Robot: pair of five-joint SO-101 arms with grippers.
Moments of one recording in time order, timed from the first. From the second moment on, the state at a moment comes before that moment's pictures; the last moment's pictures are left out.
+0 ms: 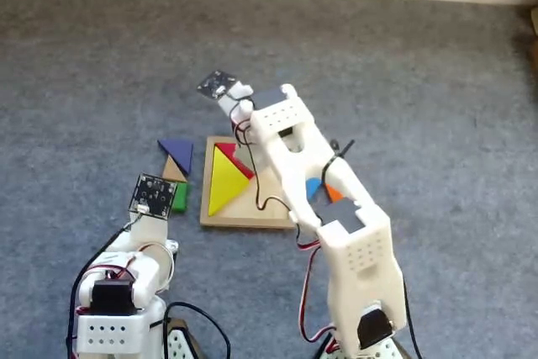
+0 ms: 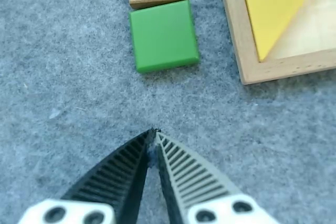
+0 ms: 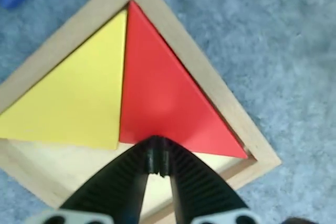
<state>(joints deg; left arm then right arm) -6.0 -102.6 96.0 75.6 -7.8 -33.8 35.0 -16.4 74.2 28.0</state>
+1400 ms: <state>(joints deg) -6.0 -102.6 96.0 75.6 -7.8 -16.3 -14.6 33.8 59.5 16.8</state>
